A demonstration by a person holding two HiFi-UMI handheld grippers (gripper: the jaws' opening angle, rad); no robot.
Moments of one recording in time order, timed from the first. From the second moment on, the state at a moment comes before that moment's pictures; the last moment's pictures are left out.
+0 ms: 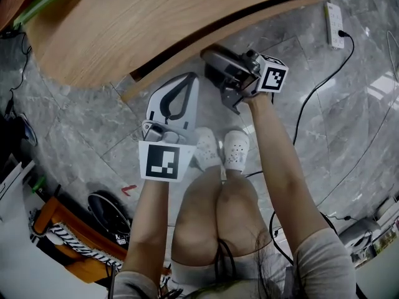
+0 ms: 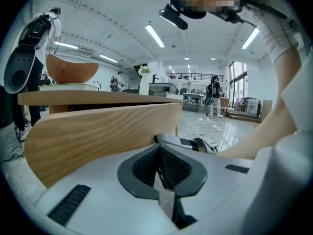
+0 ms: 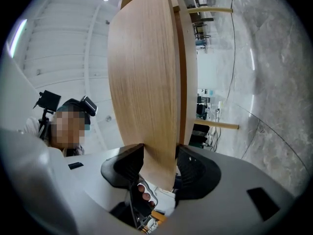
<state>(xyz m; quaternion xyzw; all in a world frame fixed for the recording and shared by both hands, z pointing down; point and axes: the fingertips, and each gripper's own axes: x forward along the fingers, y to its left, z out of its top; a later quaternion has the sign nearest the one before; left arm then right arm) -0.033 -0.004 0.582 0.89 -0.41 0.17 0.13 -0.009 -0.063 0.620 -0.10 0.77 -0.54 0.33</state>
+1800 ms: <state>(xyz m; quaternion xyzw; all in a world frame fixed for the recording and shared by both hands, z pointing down) -0.087 0.014 0.530 0.76 -0.33 0.54 0.15 -0.044 0.000 0.530 -0.10 0.84 0.03 -0.53</state>
